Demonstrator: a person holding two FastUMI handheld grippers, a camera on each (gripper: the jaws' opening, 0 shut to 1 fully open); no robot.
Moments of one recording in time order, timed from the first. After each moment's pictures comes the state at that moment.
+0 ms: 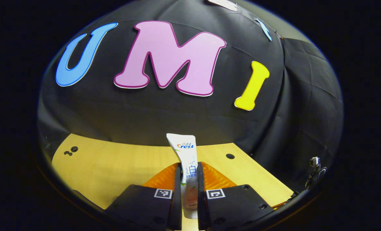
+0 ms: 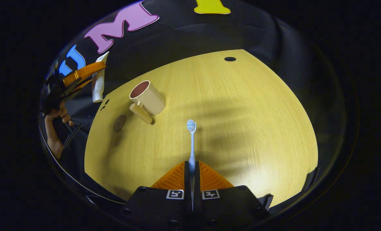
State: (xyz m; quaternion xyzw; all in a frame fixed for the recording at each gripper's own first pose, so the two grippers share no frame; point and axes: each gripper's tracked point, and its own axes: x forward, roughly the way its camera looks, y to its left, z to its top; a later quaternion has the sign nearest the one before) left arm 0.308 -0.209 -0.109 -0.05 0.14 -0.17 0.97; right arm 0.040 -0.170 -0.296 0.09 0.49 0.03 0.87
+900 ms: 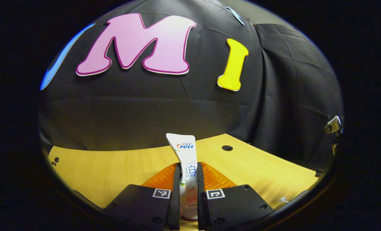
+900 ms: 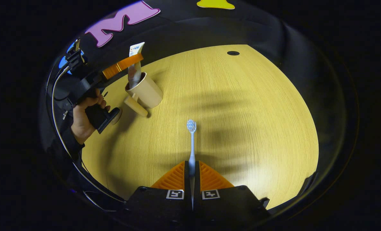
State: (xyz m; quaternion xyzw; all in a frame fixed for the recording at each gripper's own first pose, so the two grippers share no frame) left arm 0.360 -0.267 -0.200 0.03 0.11 -0.24 0.96; right arm 0.039 -0.167 -0.313 0.07 0.52 0.05 0.85
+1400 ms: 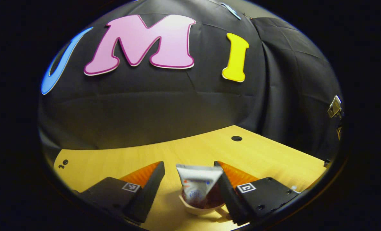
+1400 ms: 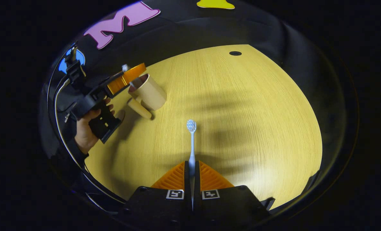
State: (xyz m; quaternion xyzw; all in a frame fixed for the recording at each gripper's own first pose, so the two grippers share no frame) left arm 0.348 -0.226 -0.205 0.06 0.11 -0.18 0.97; right arm 0.052 -0.157 -0.305 0.09 0.50 0.06 0.86
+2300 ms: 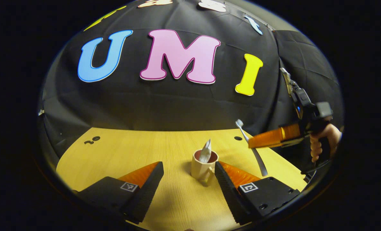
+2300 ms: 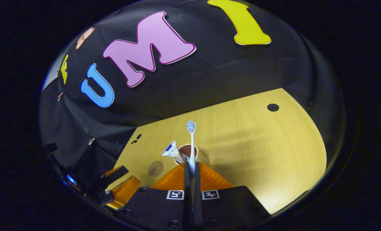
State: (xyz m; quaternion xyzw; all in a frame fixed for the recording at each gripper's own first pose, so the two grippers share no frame) left arm 0.172 -0.162 -0.171 -0.01 0.16 -0.10 0.98; right arm 0.195 -0.061 -0.183 0.15 0.34 0.16 0.92
